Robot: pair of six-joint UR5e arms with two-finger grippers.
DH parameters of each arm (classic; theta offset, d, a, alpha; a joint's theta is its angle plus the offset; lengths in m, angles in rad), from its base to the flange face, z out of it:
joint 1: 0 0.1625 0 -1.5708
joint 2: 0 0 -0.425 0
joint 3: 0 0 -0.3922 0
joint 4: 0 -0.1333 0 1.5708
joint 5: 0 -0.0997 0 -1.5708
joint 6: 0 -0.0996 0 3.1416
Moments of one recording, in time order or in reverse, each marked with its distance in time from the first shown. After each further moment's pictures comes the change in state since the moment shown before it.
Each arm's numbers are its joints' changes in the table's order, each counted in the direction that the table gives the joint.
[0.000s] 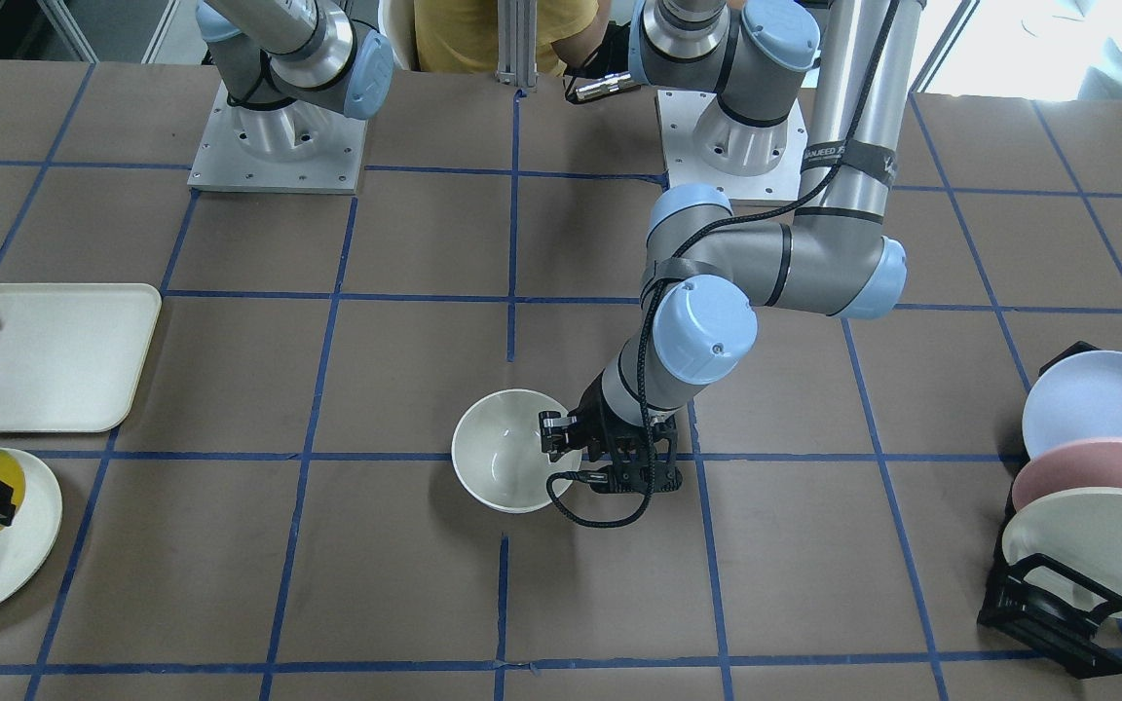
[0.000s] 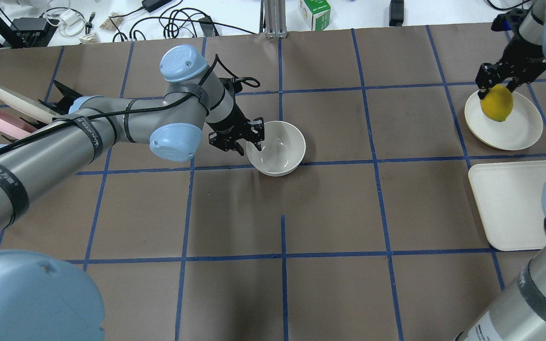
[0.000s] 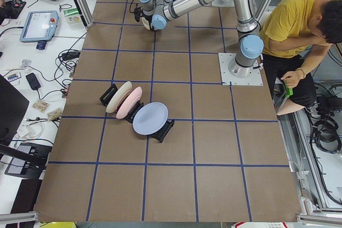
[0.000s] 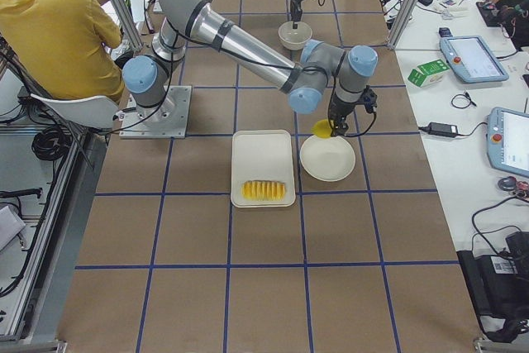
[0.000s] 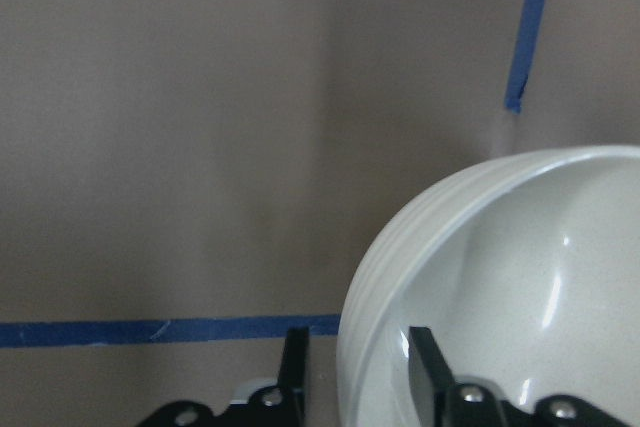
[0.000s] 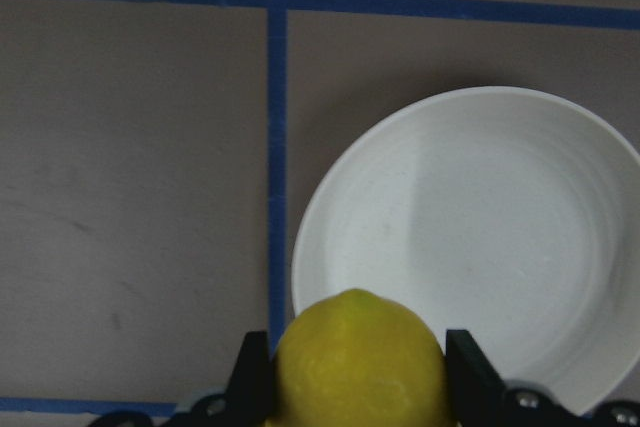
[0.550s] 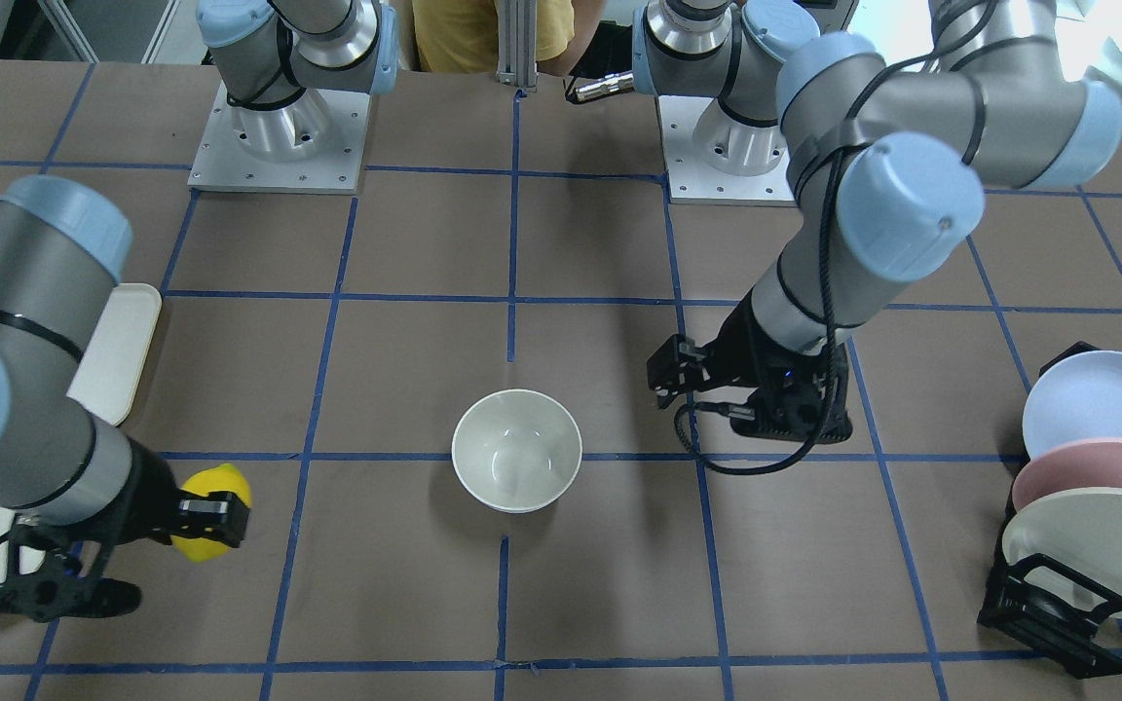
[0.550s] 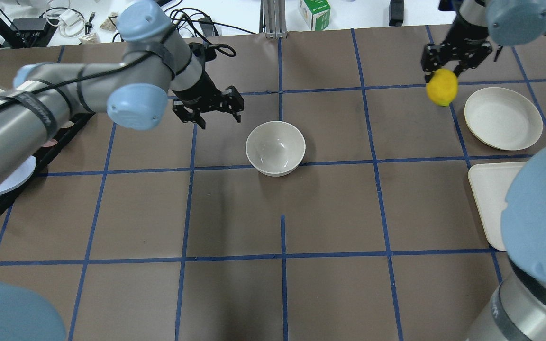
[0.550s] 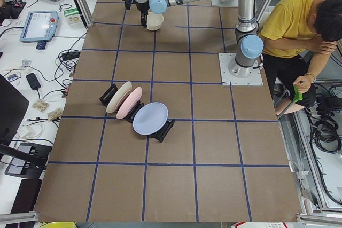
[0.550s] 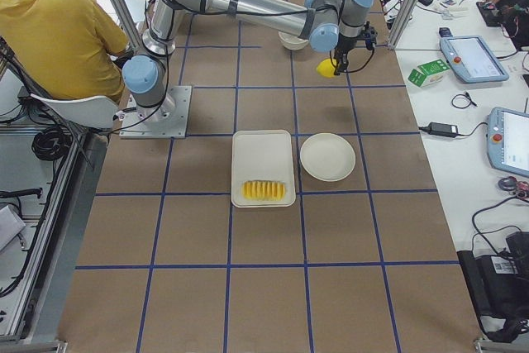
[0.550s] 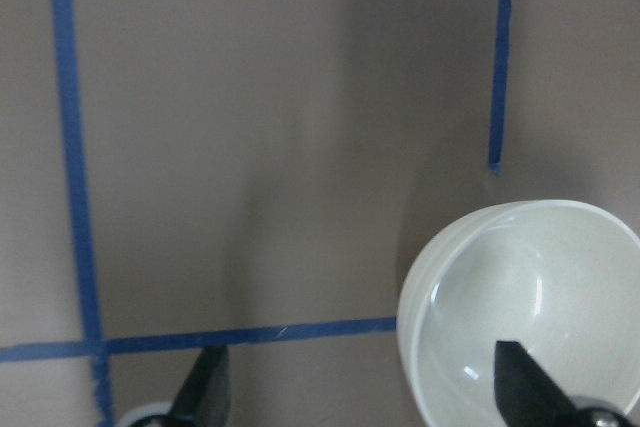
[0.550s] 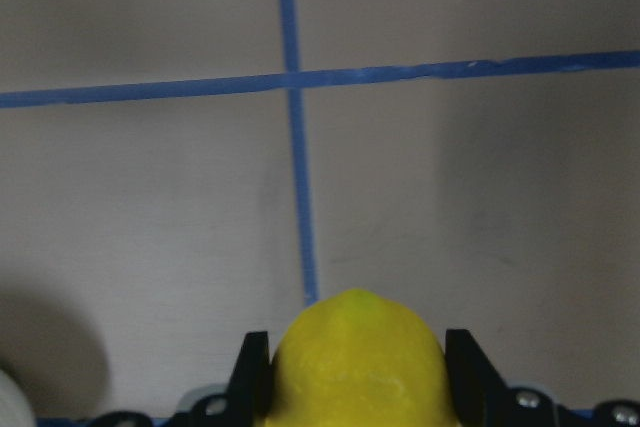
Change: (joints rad) left arm 0.135 -0.196 -0.193 0.453 -0.143 -0.273; right arm 0.297 0.007 0.073 -0.064 -0.119 -0.424
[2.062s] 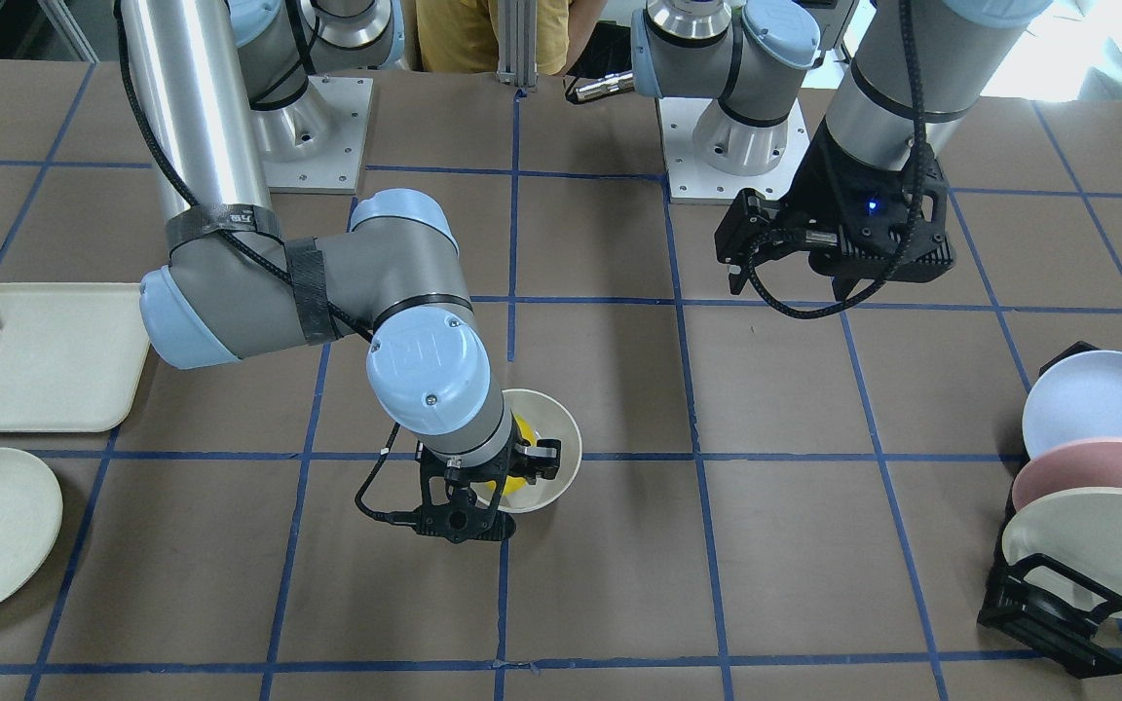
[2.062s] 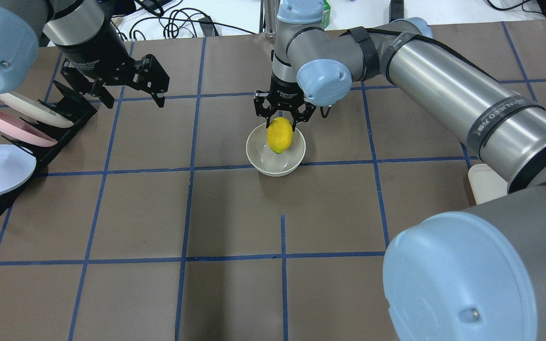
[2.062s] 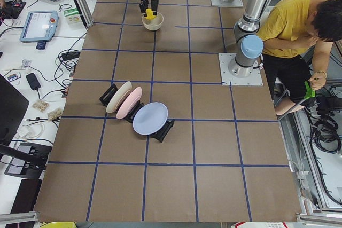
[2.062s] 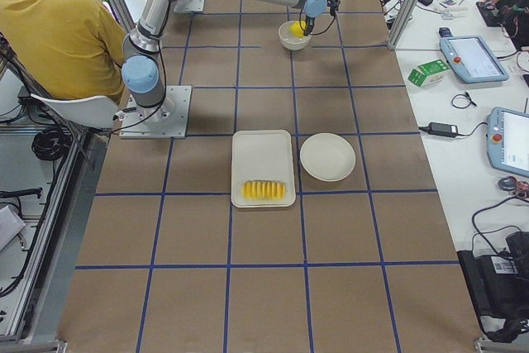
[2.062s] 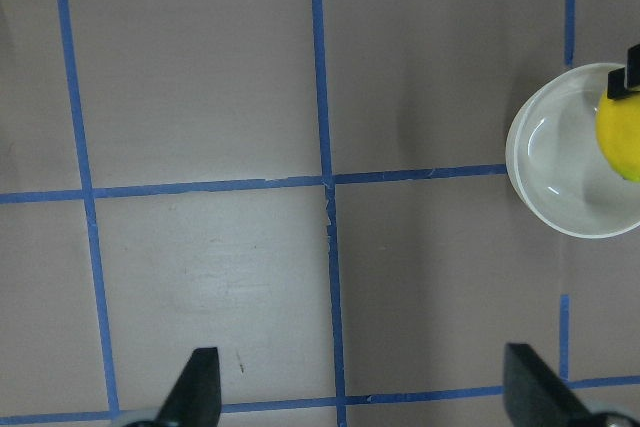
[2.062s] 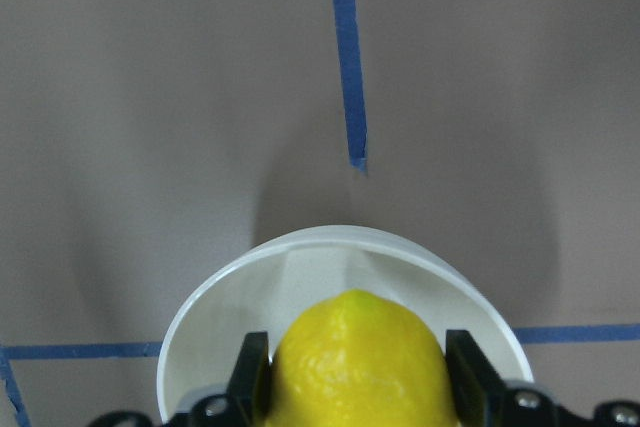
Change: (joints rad) left arm 0.019 -0.183 -0.014 0.152 -0.115 -0.031; right arm 0.352 -0.087 -0.045 0.085 -0.088 -0.375
